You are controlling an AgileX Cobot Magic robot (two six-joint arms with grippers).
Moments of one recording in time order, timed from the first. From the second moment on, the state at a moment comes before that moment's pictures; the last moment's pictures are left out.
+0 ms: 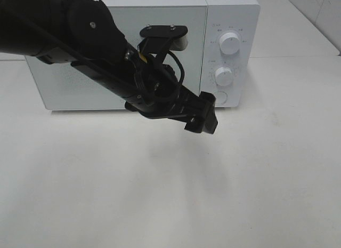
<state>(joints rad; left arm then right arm) -0.80 1.85 -1.21 -0.48 0.41 0.26 0.15 0.00 -0.51 -0.06 1.01 0.08</state>
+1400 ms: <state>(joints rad) -0.03 1.17 -0.93 -0.24 1.18 0.11 0.15 0.00 -0.51 -0.06 1.01 0.08</state>
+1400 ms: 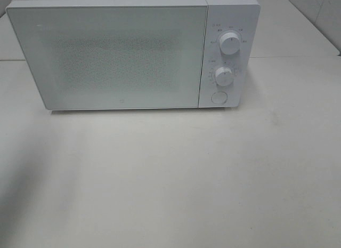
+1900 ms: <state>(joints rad) 0.00 0.70 -0.62 -0.18 1.11 0.13 0.15 0.00 -0.51 -0.06 1.01 0.08</state>
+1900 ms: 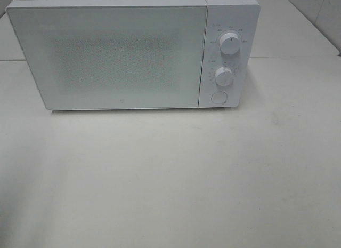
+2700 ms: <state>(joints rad) 0.00 0.09 -0.52 -0.17 1.08 0.13 0.15 0.00 -0.51 -0.06 1.01 0.08</state>
